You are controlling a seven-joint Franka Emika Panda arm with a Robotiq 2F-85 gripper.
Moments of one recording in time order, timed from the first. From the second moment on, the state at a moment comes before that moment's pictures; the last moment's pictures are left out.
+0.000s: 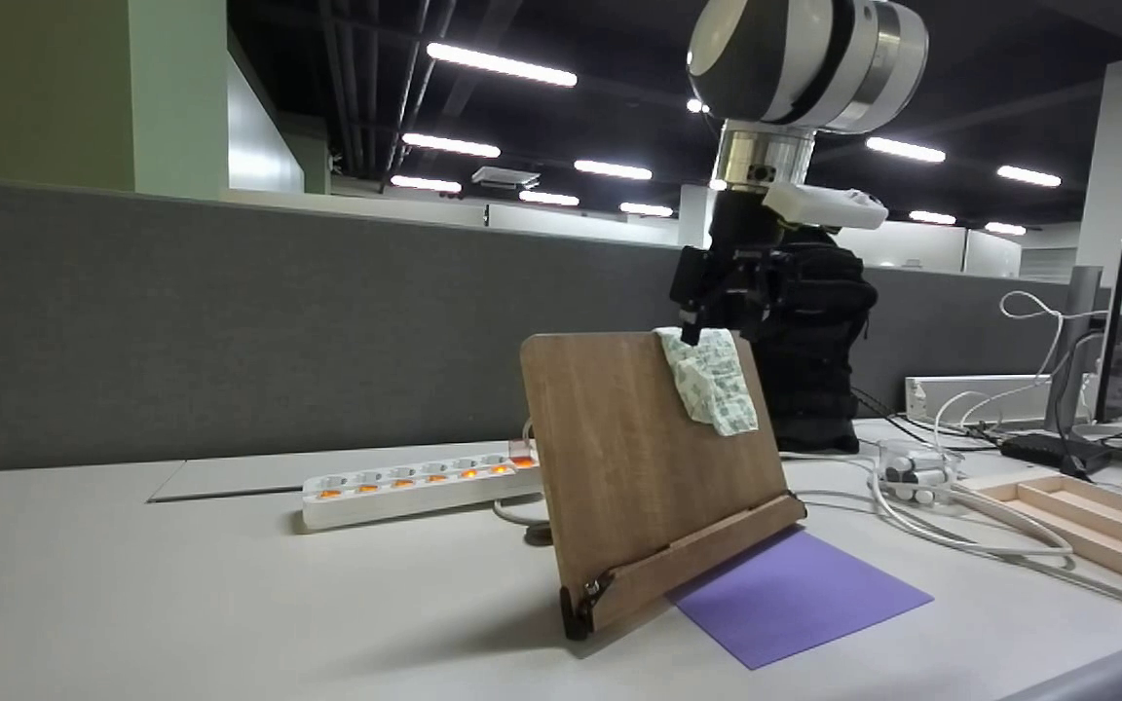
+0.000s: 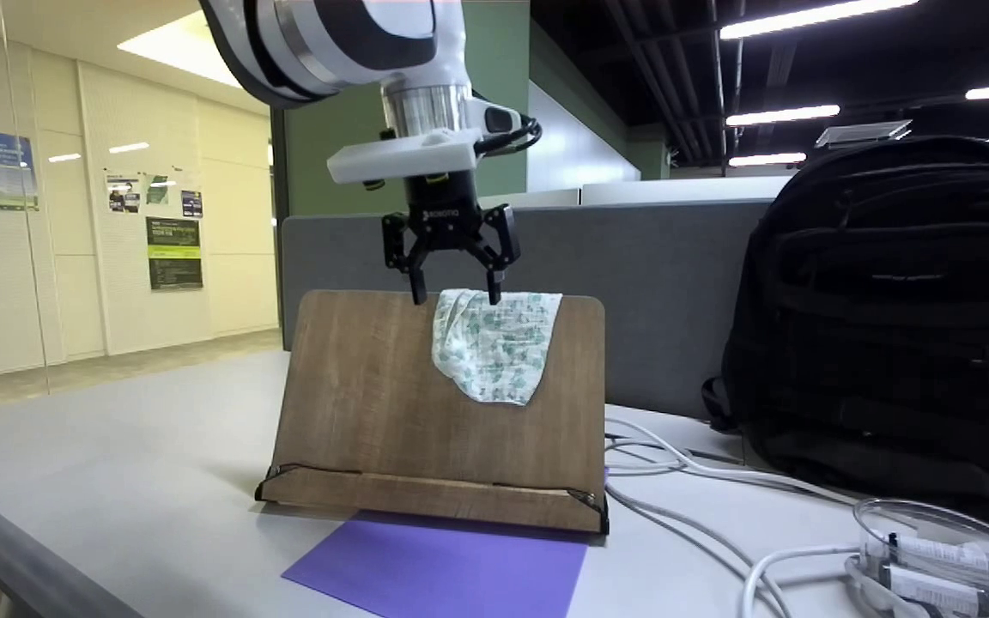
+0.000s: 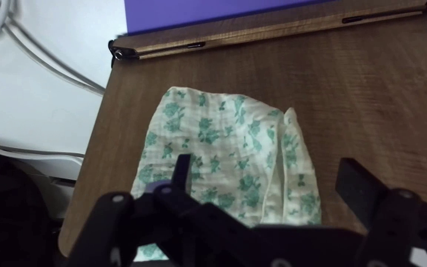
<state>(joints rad) -0.06 -0.07 -0.06 -2.48 0.03 2.66 -0.31</state>
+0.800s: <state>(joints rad) -0.05 0.00 -0.06 -2.41 0.08 2.65 -0.45</state>
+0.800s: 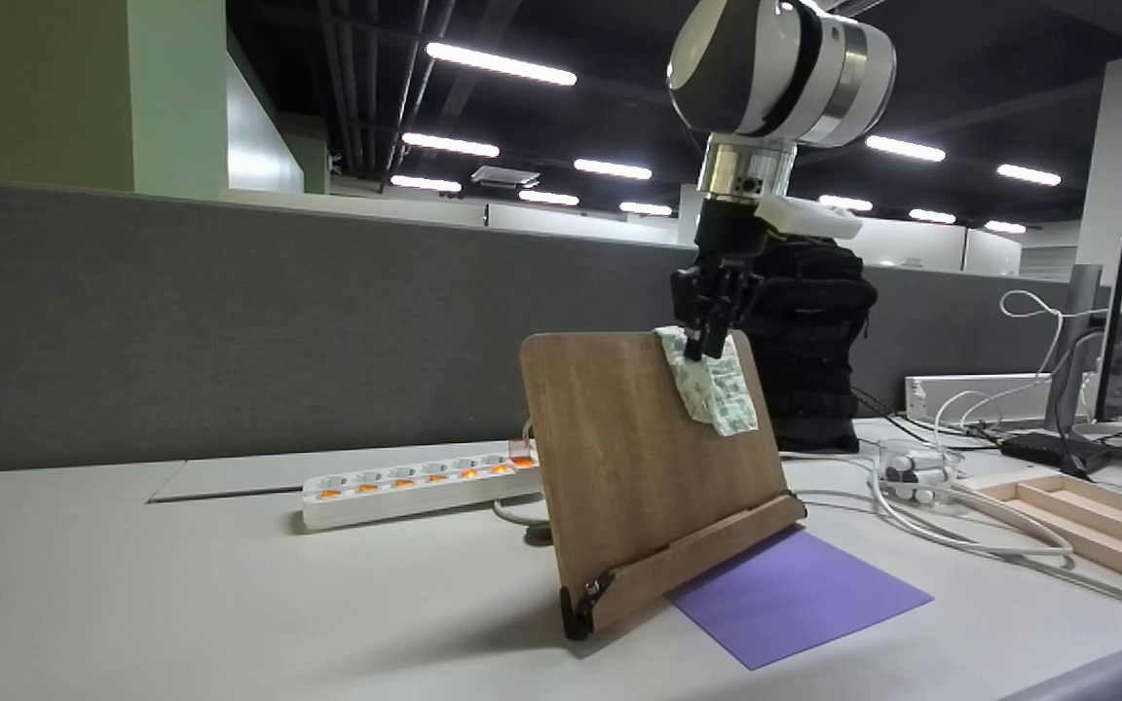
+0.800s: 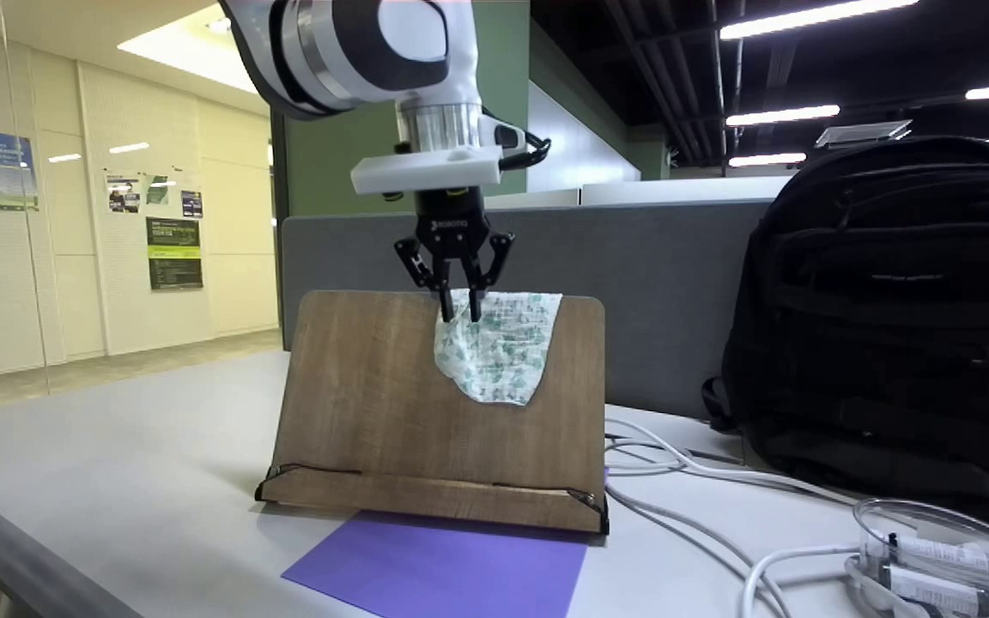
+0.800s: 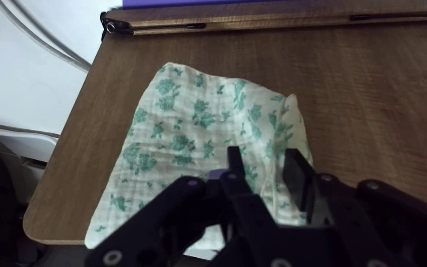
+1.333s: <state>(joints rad) -0.05 0.02 -0.06 -2.41 0.11 2.65 -0.49</state>
